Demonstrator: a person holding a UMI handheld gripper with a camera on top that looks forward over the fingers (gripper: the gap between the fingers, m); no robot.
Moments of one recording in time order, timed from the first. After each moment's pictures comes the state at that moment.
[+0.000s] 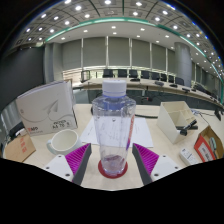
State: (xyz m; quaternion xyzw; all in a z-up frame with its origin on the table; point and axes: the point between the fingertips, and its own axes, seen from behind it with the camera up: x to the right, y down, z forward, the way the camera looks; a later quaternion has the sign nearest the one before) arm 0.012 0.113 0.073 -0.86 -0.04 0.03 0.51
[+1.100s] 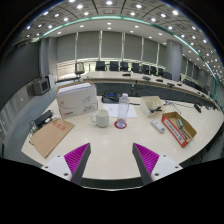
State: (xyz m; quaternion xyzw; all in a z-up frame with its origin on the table) arm -0.054 -0.247 0.238 -0.89 -0.01 -0.02 0.46
